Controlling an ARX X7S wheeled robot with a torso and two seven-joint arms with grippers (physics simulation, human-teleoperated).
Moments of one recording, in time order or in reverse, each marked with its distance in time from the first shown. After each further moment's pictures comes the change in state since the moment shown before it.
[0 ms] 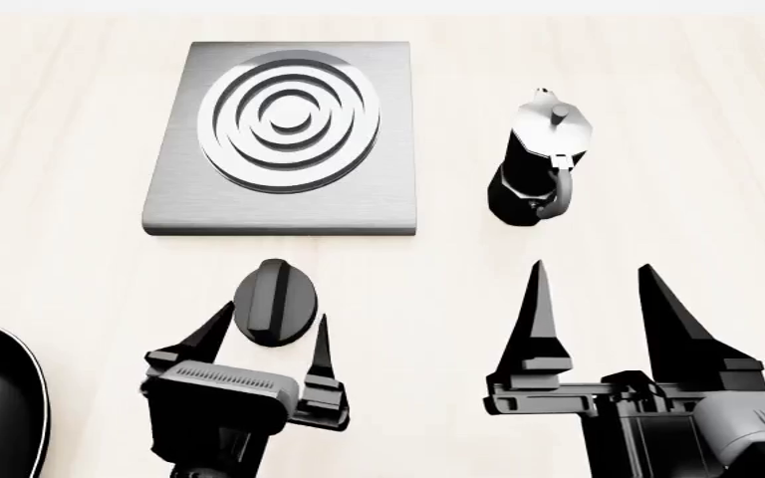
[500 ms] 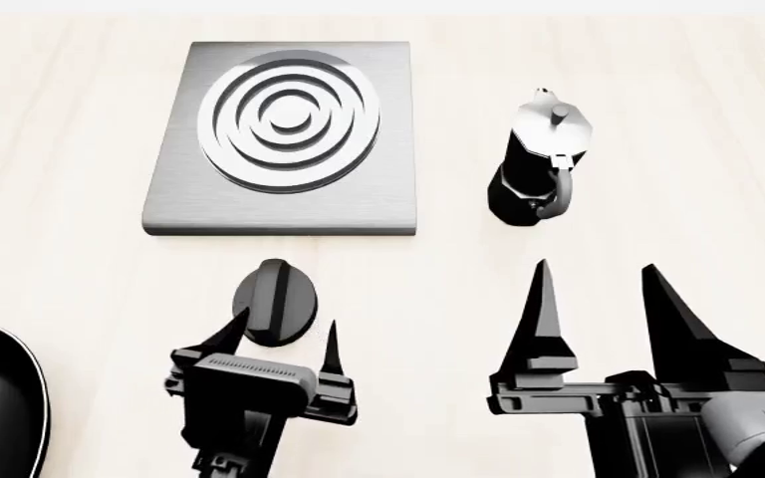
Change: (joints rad) left arm -0.058 0.016 0.036 -0.169 0.008 0.046 0.009; right arm 0.001 0.018 0.001 -0.006 0.027 -0.005 0.021
